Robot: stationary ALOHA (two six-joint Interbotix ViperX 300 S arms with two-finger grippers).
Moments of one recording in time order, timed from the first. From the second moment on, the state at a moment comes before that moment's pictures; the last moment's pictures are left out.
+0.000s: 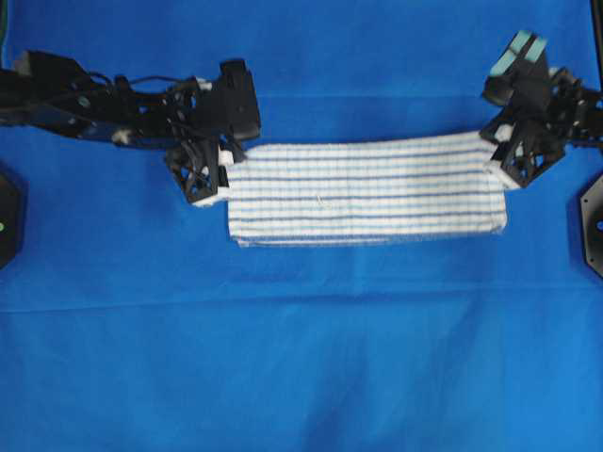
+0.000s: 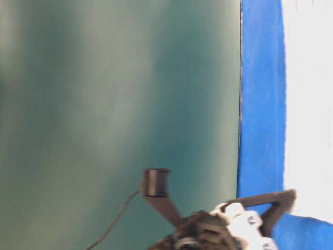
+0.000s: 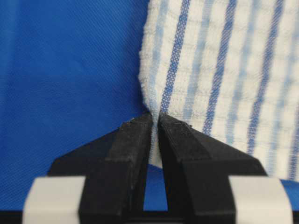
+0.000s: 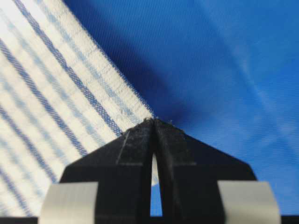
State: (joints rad) left arm 0.26 0.07 0.70 -0.03 0.23 0.08; right arm -0.45 -0.42 1.12 -0.28 0.32 0.40
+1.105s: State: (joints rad) left arm 0.06 -0.04 0.57 -0.02 0.23 0.02; right arm -0.52 -0.52 0.95 -0.31 0.32 0.39
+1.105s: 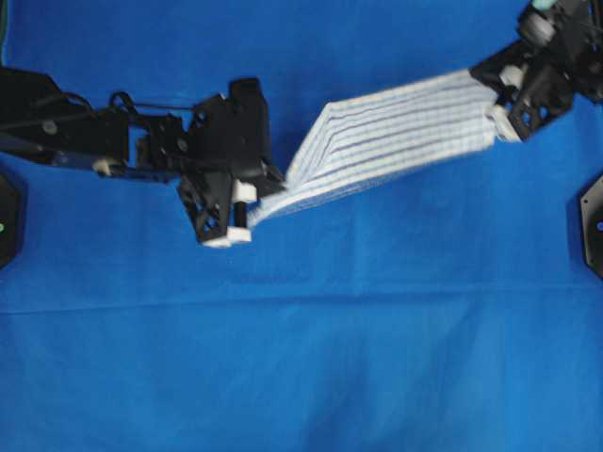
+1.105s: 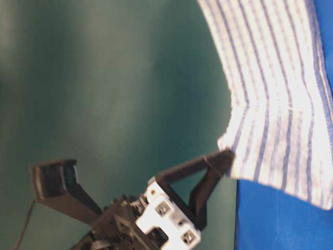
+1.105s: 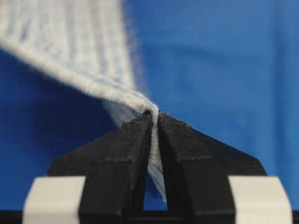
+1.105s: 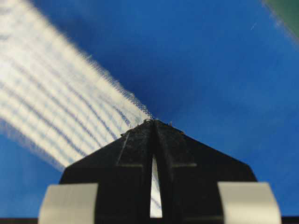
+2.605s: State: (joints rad) left arm -0.07 0.38 0.10 -0.03 0.07 0.00; right arm -0.66 -0.22 0.71 -0.42 0.29 0.39
